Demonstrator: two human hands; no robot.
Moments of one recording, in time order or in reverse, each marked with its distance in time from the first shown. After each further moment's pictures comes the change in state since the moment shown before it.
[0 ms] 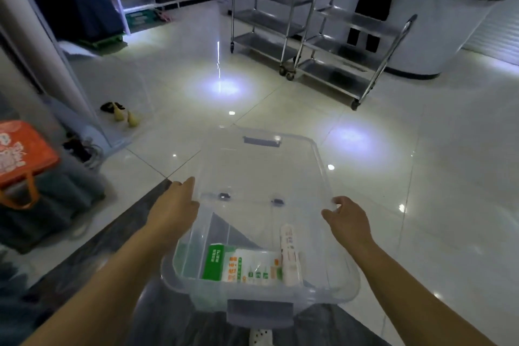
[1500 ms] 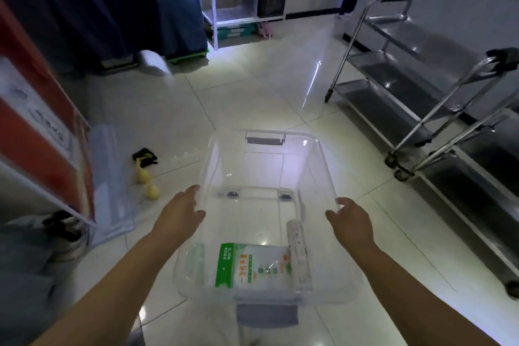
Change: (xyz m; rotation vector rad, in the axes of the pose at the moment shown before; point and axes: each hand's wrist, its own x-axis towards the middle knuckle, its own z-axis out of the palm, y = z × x) left_hand 1.065 -0.036 -0.114 -0.318 0.082 -0.453; right_hand 1.036 -0.614 0.221 -0.041 -0.257 -0.335
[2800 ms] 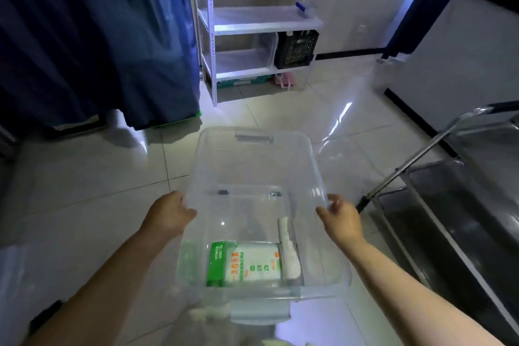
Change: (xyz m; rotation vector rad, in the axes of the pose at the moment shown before) left_hand 1.006 0.284 -0.164 -0.160 0.123 -0.233; right_hand 1.030 -0.424 0.094 0.031 -0.098 -0.159
